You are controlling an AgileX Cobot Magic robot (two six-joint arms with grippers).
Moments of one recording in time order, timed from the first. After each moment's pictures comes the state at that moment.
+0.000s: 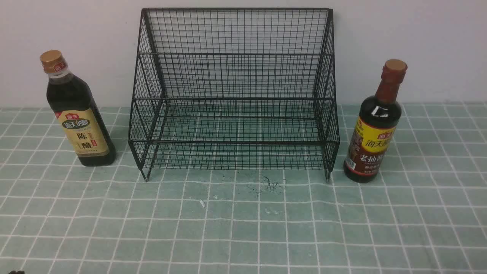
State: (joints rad) right arm -0.05 -0.01 0.02 0.17 0.38 -0.19; left arm -0.03 -0.01 0.03 0.05 0.38 -0.01
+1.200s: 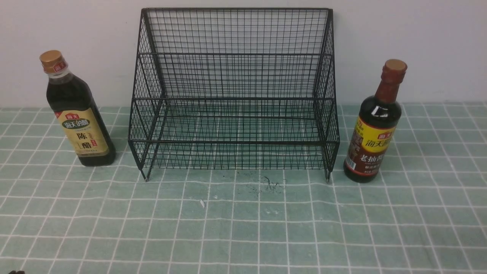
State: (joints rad) right arm -0.05 -0.01 0.03 0.50 0.17 -0.10; left arm -0.03 -0.01 0.03 0.05 0.38 -0.01
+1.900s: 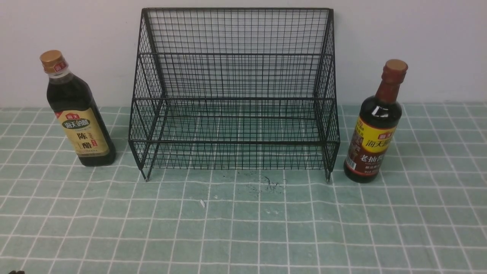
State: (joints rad) right arm -0.05 0.12 -0.36 0.94 0.09 -0.22; left arm -0.03 -0.01 0.03 0.05 0.38 -0.01
